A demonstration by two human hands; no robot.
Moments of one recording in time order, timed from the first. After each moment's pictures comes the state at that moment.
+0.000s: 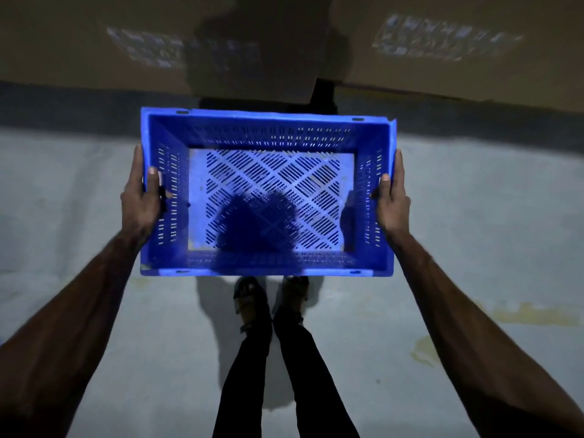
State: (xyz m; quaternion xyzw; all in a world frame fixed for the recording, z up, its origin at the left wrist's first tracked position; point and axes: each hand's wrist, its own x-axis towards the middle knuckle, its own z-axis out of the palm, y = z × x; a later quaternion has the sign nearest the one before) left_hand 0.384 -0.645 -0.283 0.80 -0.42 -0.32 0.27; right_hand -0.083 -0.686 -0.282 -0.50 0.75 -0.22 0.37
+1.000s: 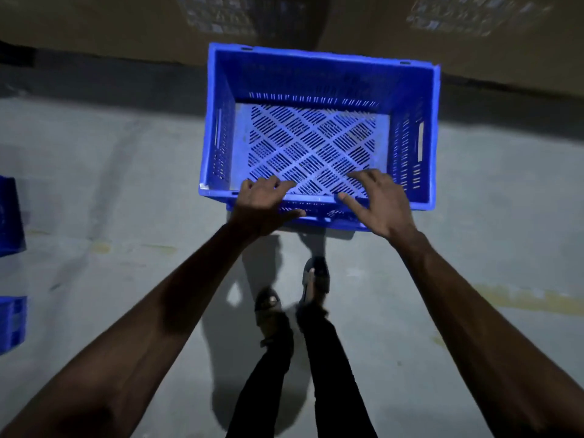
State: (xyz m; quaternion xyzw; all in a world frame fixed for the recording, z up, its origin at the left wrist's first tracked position) left_hand 0.288 -0.502 -0.292 0.59 -0.80 -0.09 0.05; right_hand -0.001 -0.544 -0.258 -0.79 0.58 -0.01 0.19
